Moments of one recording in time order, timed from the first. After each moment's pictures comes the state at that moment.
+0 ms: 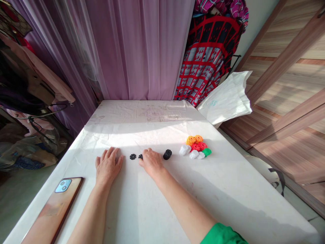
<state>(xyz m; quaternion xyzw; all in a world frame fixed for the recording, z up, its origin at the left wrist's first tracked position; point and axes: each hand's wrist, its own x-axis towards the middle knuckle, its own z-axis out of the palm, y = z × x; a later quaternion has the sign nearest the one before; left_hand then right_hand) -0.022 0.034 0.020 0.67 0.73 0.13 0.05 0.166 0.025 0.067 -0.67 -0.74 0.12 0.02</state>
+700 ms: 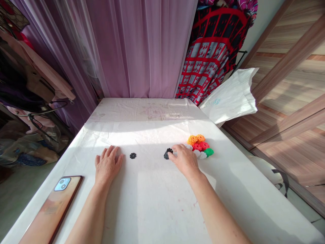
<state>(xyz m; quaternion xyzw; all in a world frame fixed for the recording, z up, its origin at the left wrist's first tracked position) -0.020 0.032 0.022 0.67 0.73 0.11 0.04 0.279 0.002 0.081 -0.75 -0.65 0.05 0.11</state>
